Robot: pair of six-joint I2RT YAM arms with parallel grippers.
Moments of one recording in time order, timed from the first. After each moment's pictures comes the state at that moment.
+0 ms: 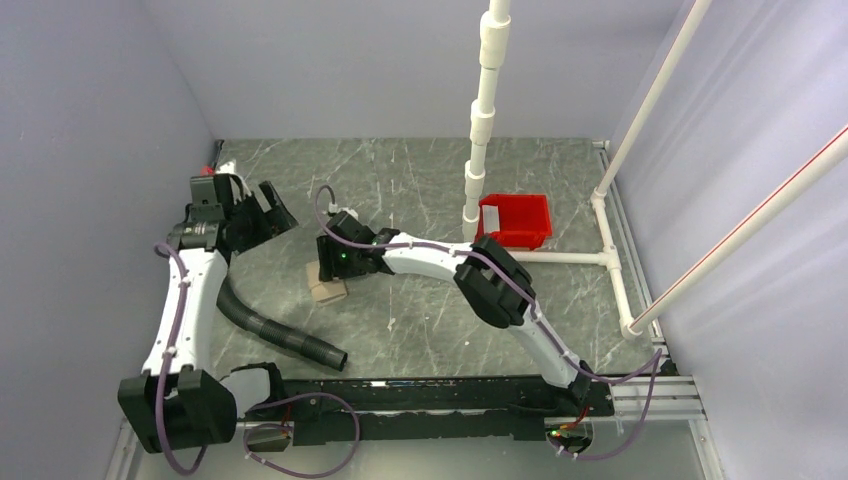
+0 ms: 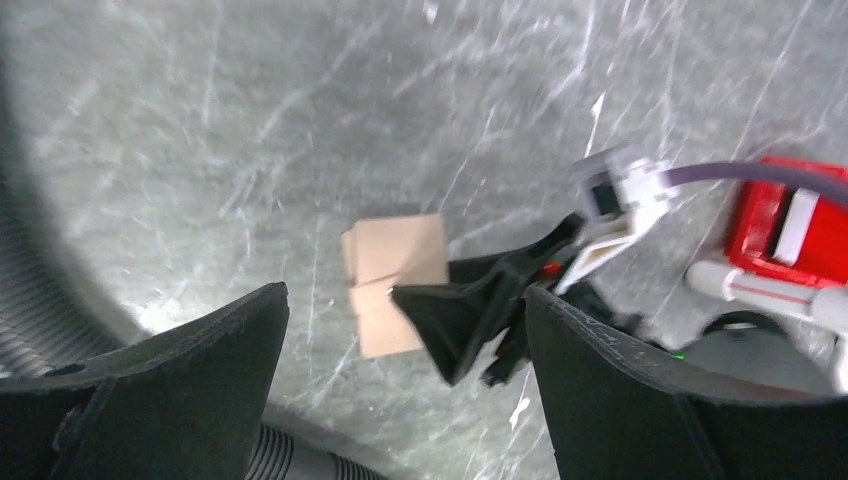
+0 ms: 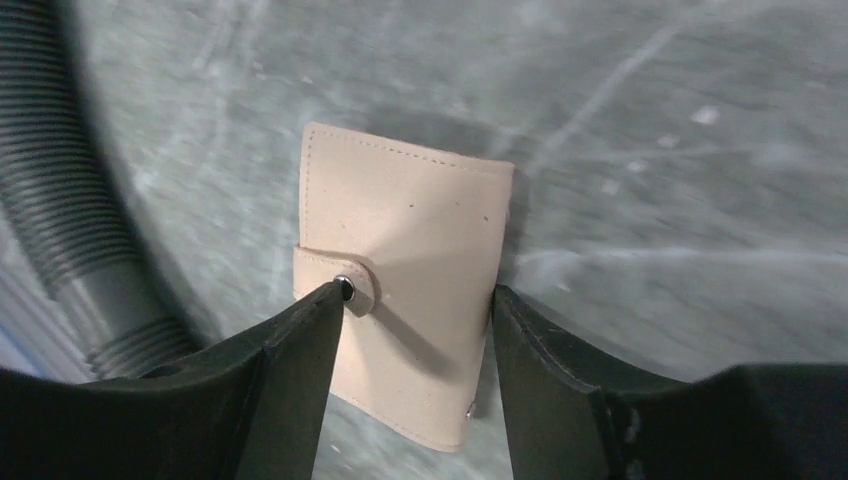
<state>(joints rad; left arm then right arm) 0.12 1.15 1.04 -0.70 0.21 -0.39 0.99 2.30 1.79 -0.33 -0.03 0.68</state>
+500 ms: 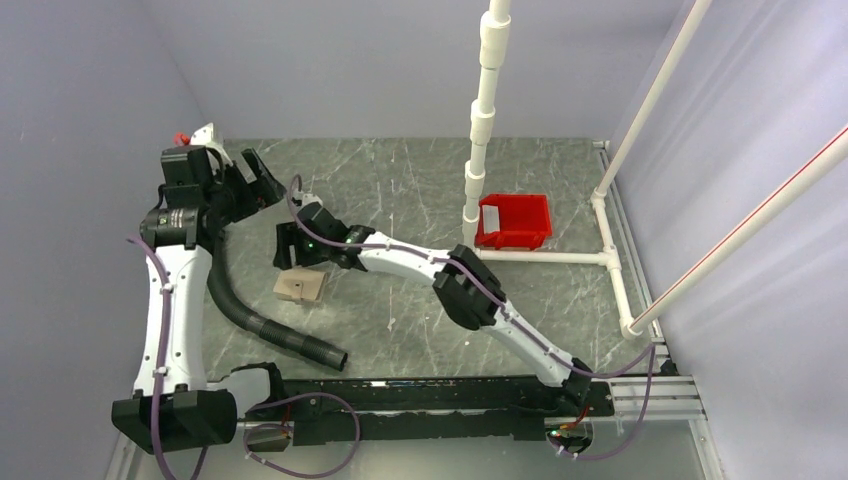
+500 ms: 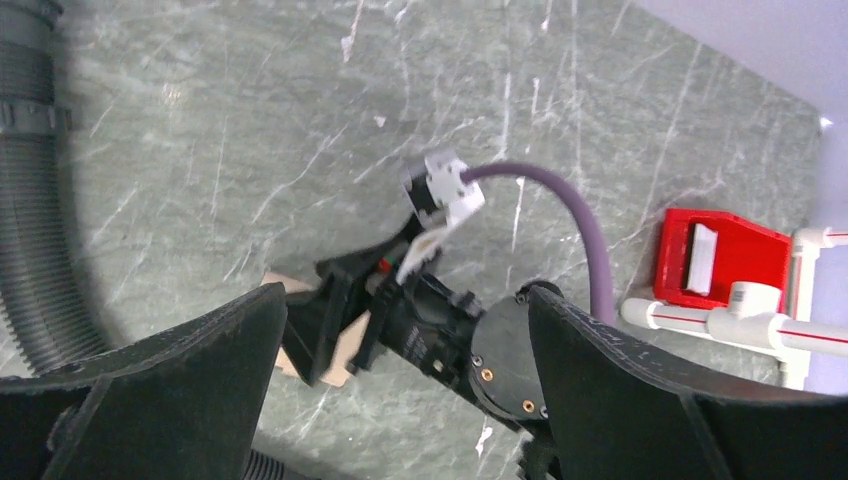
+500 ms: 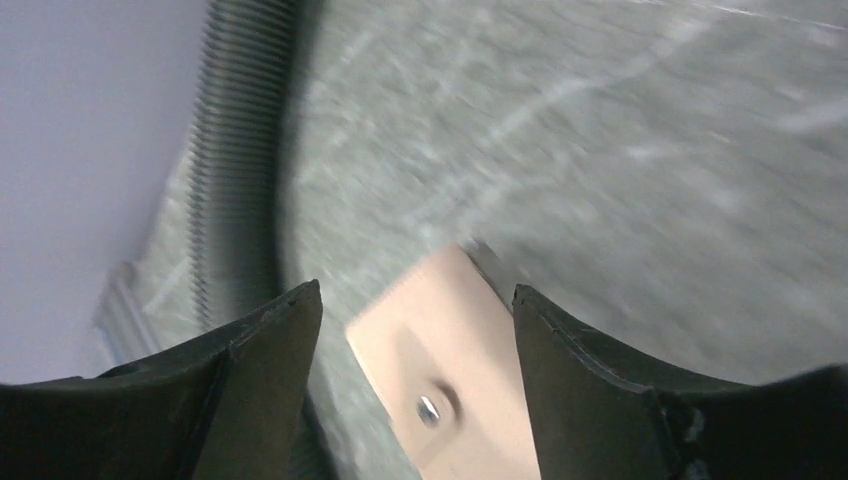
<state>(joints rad) 0.12 1.13 1.31 -0.78 0.17 -0.38 1.04 2.62 2.28 -0.16 -0.11 0.74</state>
